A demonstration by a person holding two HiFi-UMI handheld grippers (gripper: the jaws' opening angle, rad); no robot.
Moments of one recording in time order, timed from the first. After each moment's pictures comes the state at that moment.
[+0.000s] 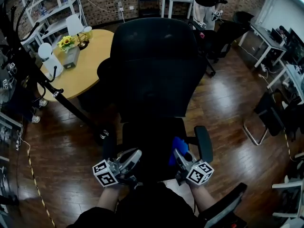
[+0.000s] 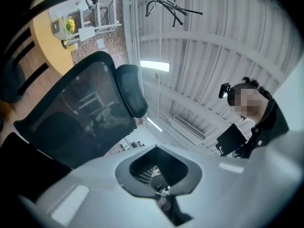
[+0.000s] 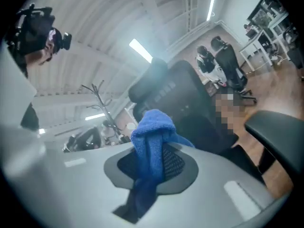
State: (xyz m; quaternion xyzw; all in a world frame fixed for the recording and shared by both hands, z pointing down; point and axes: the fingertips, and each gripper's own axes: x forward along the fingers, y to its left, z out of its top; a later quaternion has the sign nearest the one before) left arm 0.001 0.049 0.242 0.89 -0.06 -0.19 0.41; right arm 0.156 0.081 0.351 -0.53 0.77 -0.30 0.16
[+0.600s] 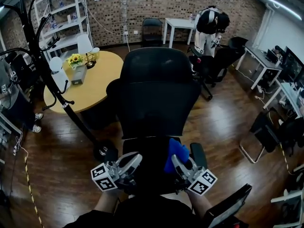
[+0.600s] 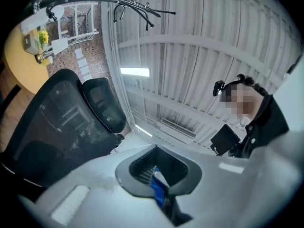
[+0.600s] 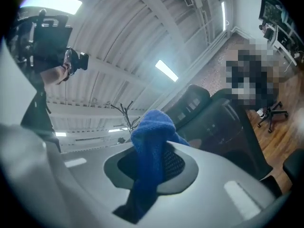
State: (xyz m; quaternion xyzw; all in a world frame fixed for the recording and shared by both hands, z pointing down) left arm 0.005 0.066 0.149 0.92 -0.03 -0.24 0.30; right arm 0.136 0.094 0.185 -0.46 0.83 -0.18 0.25
